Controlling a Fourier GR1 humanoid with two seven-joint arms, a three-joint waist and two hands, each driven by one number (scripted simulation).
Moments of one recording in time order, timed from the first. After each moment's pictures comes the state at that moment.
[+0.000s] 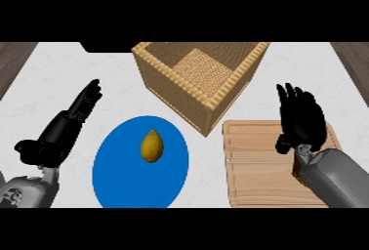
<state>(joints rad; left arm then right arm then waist) -0.16 0.41 -0.17 -1.58 0.14 0.01 -0.01 -0.44 -0.56 0.57 -1.47 0.86 0.06 0.85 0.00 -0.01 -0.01</state>
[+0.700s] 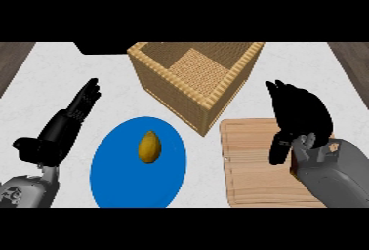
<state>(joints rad) -0.16 0.40 -0.15 -1.58 0.14 0.01 0.01 -0.54 -0.47 0.45 -1.71 0.58 0.56 1.09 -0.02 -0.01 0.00</state>
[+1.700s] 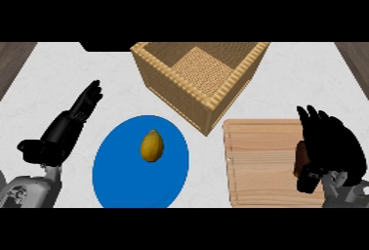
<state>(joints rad) -0.16 0.36 -0.12 -1.54 0.10 -0.05 -0.04 -0.22 -0.49 0.34 -1.87 0.80 0.58 1.00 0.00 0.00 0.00</state>
